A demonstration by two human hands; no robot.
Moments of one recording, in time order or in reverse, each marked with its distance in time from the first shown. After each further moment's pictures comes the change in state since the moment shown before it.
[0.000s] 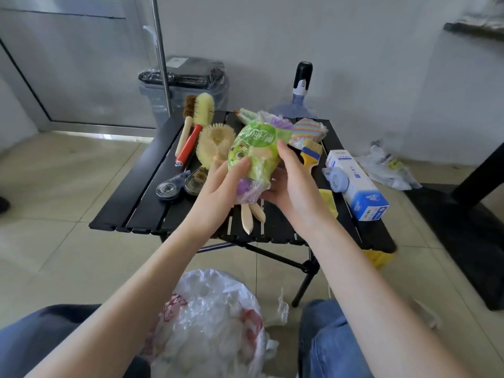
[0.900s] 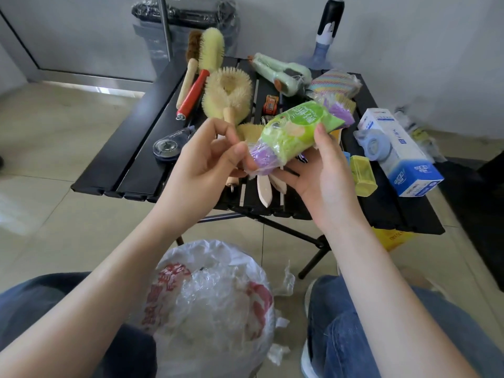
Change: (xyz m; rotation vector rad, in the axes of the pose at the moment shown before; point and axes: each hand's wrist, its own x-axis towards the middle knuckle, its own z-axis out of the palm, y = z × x) left_hand -0.006 -0.036 -0.034 0.063 -0.040 0.266; right_hand 0.012 0.051 -0.020 0.265 0.118 -0.010
